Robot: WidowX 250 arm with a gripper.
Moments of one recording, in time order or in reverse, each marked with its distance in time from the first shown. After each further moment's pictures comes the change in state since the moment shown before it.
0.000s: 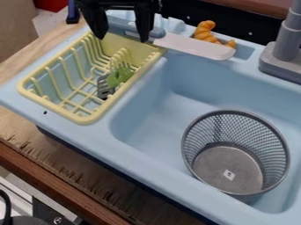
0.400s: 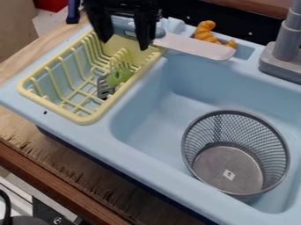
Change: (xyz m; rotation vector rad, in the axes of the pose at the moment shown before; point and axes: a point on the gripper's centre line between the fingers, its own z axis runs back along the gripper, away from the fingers) arm 0.008 0.003 -0.011 -0.024 0.045 -0.273
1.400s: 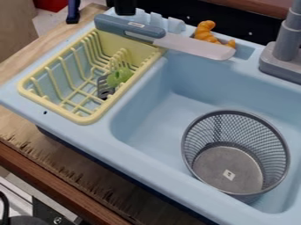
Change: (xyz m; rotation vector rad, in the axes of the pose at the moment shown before) arm 0.059 0.027 -0.001 -0.016 0.175 -1.031
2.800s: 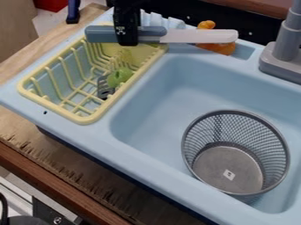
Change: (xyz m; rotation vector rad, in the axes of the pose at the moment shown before) arm -0.002 -0.026 -0.036 -0.011 -0.083 -0.083
